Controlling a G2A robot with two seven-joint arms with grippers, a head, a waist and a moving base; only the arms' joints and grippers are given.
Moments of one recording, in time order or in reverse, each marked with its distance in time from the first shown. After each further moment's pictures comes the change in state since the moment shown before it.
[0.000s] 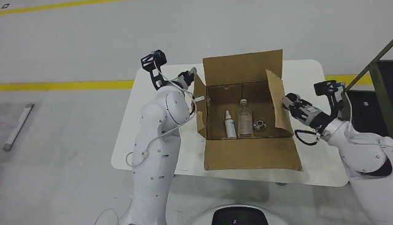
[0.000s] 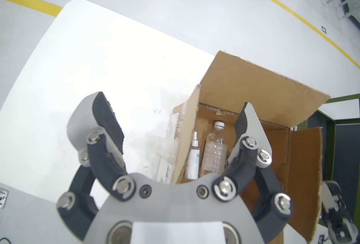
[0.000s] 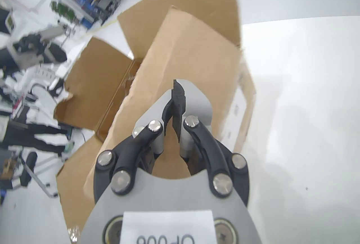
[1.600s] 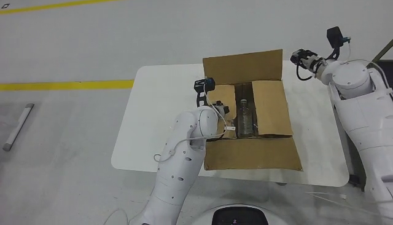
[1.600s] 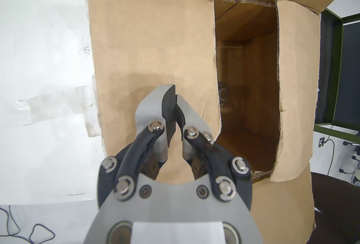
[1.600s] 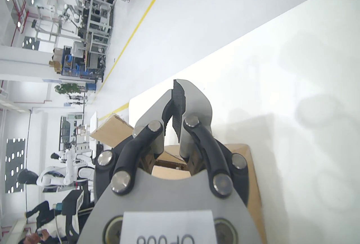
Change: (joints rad) left arm 0.025 -0.044 0.172 0.227 -0.229 -0.174 -0.050; right arm 0.783 -0.045 -0.160 0.909 0.281 0.331 -0.037
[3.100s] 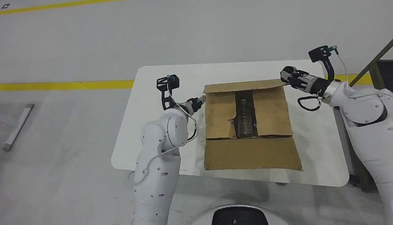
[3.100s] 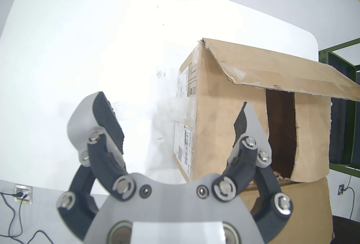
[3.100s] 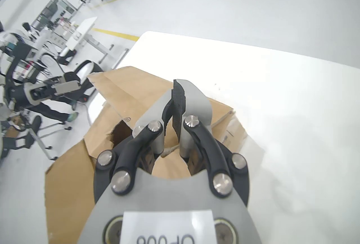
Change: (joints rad) left arm 0.140 0.054 -0.190 -0.289 0.189 -0.055 -0.036; right arm -0.346 0.093 0.065 -0.444 -0.222 -0.548 0.076
